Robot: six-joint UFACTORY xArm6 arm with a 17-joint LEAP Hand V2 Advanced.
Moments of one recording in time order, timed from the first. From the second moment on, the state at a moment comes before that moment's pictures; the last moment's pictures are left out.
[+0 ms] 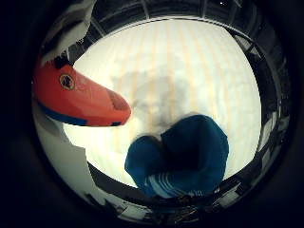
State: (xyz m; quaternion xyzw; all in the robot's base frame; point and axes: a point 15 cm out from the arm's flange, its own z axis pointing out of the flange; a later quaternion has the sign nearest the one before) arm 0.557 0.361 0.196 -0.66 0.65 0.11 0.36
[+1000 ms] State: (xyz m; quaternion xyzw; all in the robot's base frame) arm 0.582 0.410 0.149 -0.69 0.63 0.12 0.35
